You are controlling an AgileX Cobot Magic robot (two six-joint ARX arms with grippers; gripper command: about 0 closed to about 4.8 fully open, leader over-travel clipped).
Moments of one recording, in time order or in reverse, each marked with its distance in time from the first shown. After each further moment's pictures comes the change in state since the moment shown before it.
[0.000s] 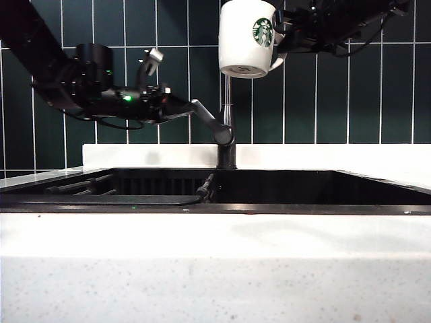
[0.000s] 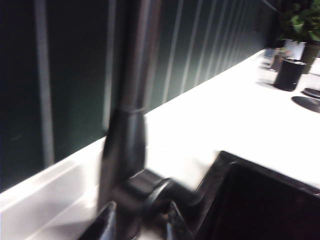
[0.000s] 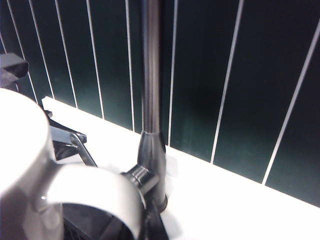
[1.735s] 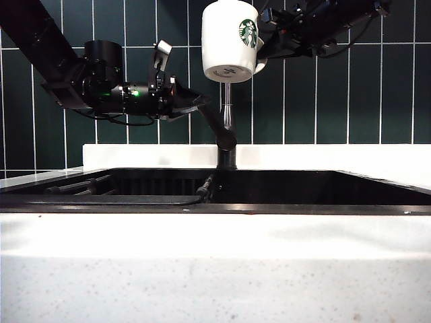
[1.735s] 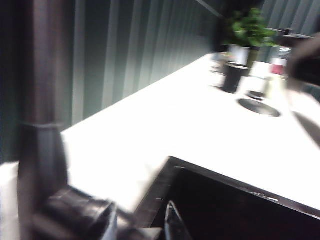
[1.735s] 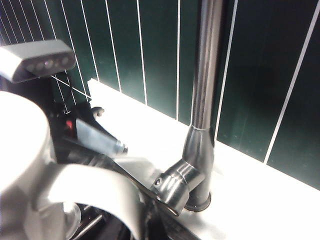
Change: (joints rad) left arm -0.028 0.003 0.003 0.049 0.117 -0.086; right arm 0.013 0.082 0.152 -0.171 -0.150 -0.006
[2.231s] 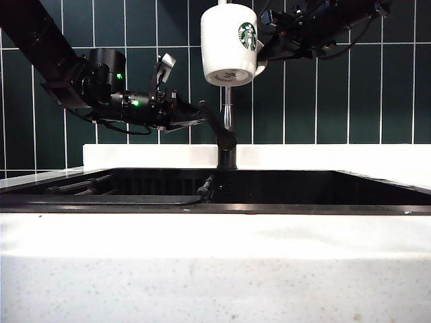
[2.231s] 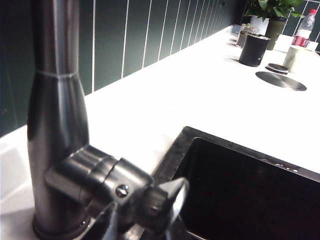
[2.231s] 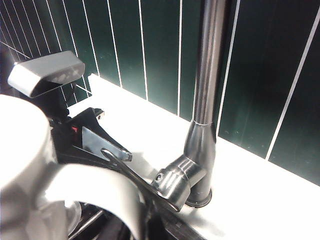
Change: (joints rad) left arm 0.001 -0.002 0.003 -0.183 -0.037 0.171; right arm 0.000 0.000 -0.001 -0.011 -0.002 -0.010
